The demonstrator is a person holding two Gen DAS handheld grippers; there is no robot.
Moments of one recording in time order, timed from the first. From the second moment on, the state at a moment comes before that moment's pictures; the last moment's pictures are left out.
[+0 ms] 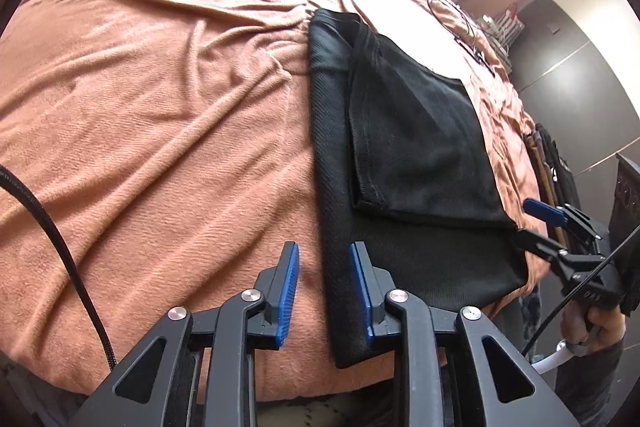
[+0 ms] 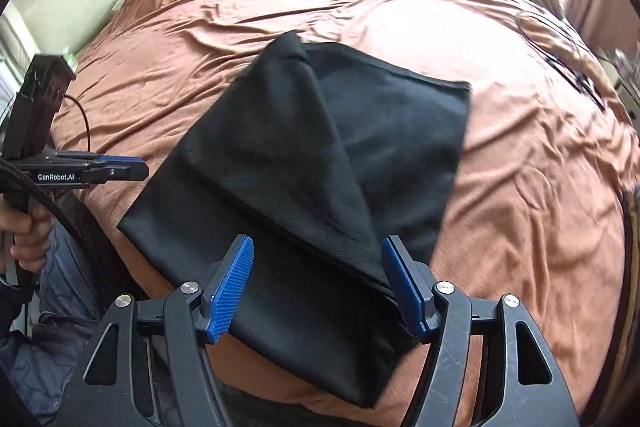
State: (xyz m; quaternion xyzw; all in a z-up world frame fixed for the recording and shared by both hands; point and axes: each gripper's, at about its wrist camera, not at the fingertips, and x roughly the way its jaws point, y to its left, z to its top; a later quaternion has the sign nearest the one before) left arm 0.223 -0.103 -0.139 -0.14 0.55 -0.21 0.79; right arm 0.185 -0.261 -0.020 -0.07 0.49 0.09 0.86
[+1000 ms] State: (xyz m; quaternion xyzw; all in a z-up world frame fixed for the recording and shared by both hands) left arm 0.245 -0.042 -0.145 -0.20 0.56 -0.20 0.78; right arm 0.279 -0.174 -0.062 -0.17 0.50 0.15 0.83
